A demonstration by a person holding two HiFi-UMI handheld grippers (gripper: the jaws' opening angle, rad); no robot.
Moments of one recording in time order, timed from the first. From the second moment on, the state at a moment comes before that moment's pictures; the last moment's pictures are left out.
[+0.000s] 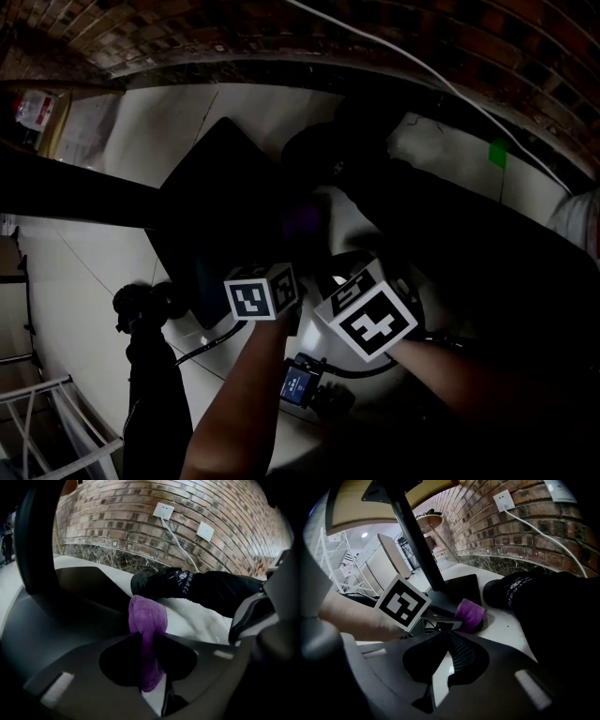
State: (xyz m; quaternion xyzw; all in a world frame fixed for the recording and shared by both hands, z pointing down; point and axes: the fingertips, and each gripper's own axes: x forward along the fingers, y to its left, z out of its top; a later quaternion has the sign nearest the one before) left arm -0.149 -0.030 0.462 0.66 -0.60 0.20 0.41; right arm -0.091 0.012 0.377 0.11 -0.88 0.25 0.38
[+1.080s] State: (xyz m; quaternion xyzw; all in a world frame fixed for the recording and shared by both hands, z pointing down) left arm -0.289 -0.020 0.421 0.52 -0.72 0.31 0.34; right arm -0.091 0.014 0.379 0.10 -0.88 0.25 0.38
